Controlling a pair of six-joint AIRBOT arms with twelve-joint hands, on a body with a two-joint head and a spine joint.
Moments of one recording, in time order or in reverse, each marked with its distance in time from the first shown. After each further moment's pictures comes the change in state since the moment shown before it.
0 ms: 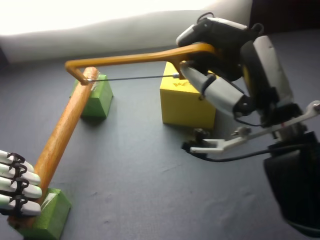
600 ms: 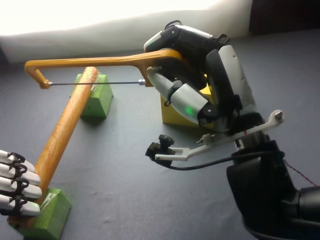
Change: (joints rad) left arm -0.002 0.000 0.000 0.001 0.001 0.000; right arm 0.037 -0.113 0.019 0.071 -0.005 0.007
